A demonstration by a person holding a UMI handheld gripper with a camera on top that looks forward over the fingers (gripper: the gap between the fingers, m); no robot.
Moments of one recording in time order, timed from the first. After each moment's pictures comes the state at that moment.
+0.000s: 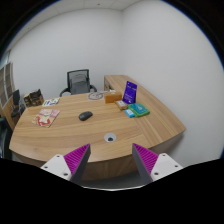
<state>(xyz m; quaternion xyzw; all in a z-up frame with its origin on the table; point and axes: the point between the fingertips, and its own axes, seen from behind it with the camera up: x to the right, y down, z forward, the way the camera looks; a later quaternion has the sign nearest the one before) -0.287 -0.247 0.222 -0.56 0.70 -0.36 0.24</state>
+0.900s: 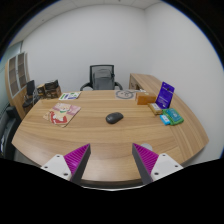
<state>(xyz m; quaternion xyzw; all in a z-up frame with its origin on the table) -0.156 -0.138 0.151 -0.63 0.65 -0.32 0.29</state>
